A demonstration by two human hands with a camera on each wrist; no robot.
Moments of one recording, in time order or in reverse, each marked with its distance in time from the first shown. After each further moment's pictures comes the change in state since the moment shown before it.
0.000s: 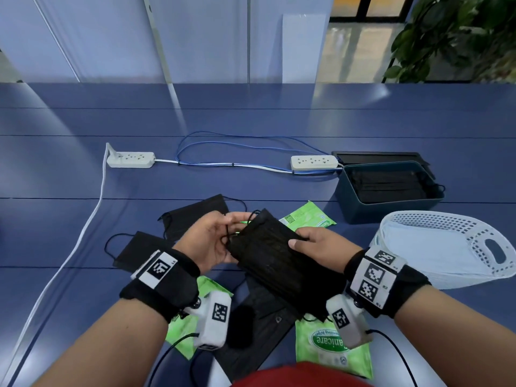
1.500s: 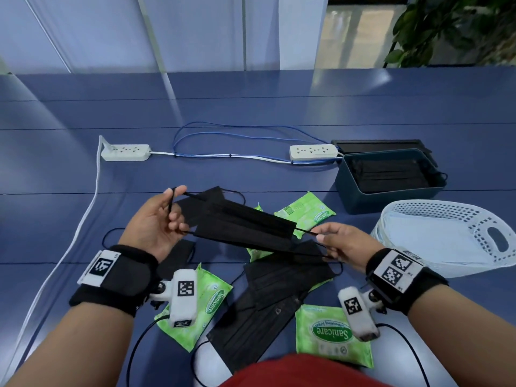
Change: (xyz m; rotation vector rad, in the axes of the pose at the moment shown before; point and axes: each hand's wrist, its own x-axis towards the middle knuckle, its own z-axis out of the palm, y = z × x) left_hand -0.015 0.020 -0.056 -0.219 0.401 0.222; right_hand -0.001 0.060 -0.006 0.704 0.105 0.138
